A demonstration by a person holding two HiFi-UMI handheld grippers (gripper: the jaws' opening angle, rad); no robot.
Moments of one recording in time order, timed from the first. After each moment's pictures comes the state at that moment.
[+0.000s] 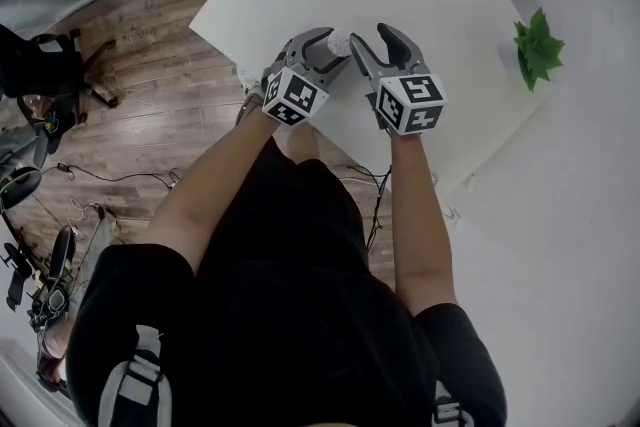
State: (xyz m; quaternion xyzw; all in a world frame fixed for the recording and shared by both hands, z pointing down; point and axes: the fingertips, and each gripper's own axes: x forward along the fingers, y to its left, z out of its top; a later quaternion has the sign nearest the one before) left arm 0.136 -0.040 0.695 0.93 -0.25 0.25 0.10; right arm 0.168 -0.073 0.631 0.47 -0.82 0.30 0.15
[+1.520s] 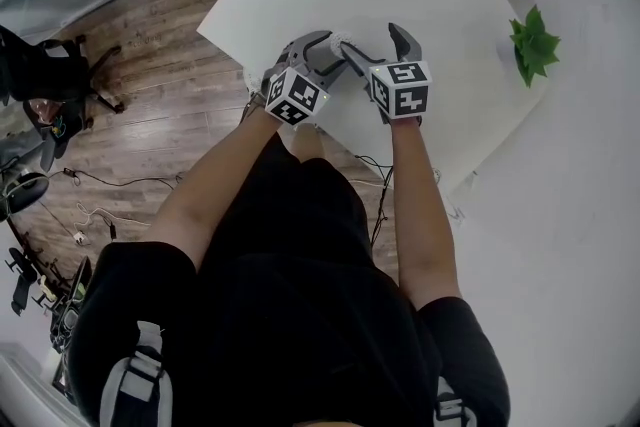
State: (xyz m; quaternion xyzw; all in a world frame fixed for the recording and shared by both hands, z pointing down) left arm 0.132 -0.035 0.697 0.92 -0.23 0.29 0.09; right arm 0.172 -0.073 0.665 0.47 -0.79 0.30 0.25
